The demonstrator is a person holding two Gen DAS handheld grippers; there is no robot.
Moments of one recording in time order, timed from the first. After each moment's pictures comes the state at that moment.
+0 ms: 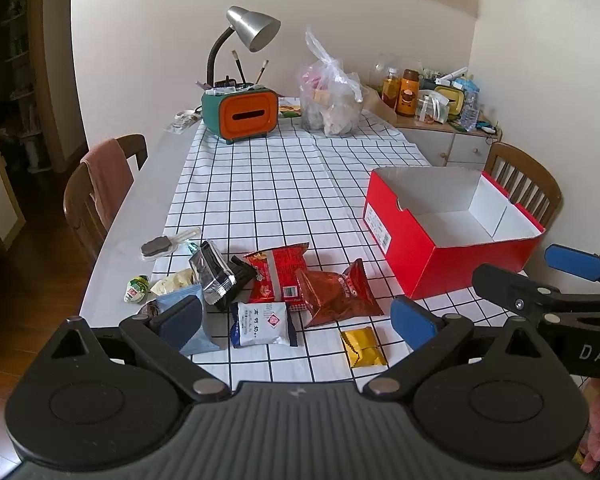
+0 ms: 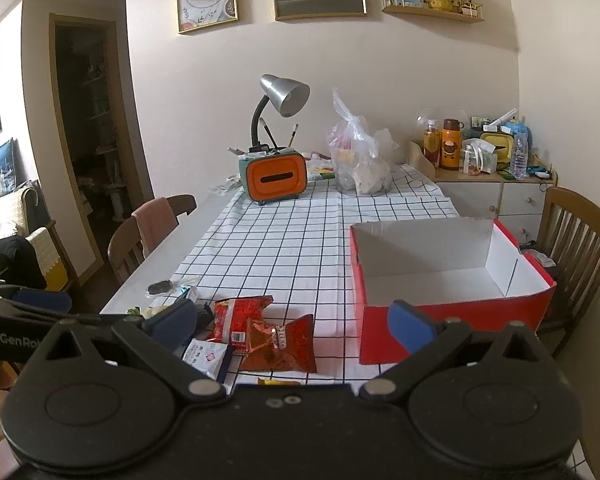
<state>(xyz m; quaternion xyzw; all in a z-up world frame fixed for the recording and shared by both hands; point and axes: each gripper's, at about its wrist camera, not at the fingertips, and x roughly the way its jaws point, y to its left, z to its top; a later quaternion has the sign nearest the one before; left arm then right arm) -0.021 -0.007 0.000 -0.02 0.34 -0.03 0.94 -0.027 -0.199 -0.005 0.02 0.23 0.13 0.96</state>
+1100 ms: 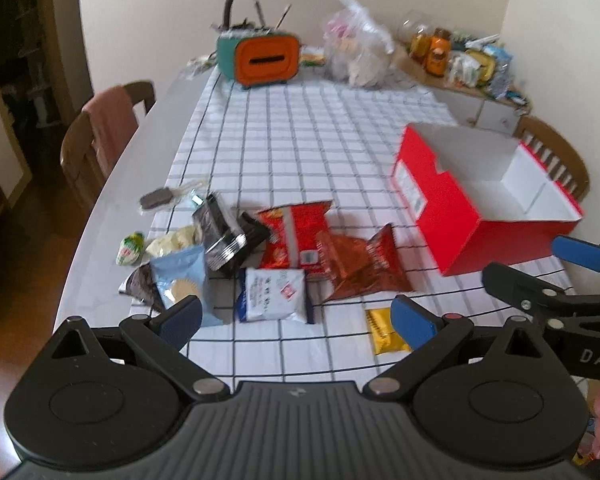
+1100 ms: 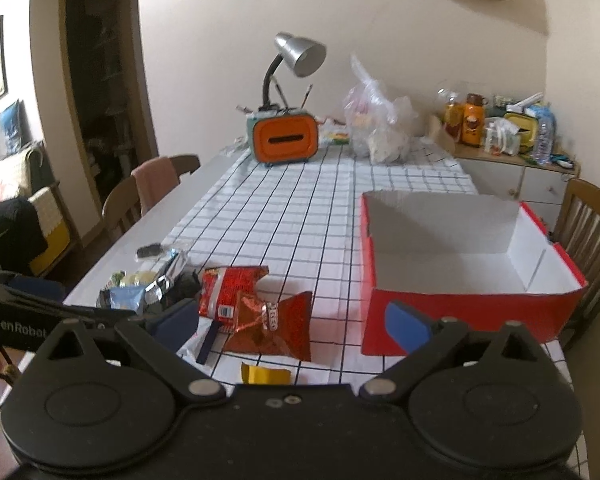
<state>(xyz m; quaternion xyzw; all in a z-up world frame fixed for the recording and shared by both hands) 0.029 0.005 -0.048 -0.03 0.41 0.00 0.91 0.023 -0.195 -0.041 -0.01 0.28 0.16 0.95</state>
